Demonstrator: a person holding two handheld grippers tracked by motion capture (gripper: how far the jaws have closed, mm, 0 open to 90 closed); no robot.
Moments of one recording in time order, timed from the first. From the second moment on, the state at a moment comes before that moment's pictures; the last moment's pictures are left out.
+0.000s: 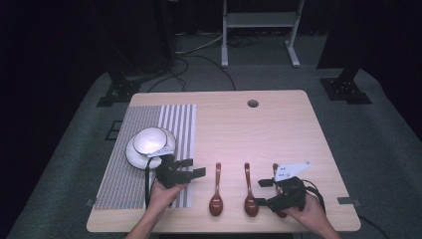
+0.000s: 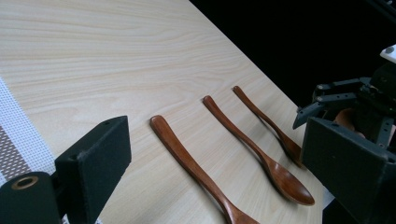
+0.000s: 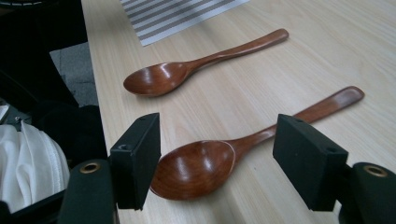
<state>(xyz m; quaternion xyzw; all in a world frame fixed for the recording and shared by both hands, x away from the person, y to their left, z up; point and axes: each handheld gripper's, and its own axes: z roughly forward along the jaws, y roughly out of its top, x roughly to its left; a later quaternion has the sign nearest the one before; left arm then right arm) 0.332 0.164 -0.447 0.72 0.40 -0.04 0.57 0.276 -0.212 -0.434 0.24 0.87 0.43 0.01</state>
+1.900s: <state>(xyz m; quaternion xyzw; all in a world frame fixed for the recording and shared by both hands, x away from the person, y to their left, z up) 0.336 0.166 -0.454 0.72 0.41 -0.05 0.56 0.281 -0.108 -0.449 0.12 0.92 0.38 -0.04</state>
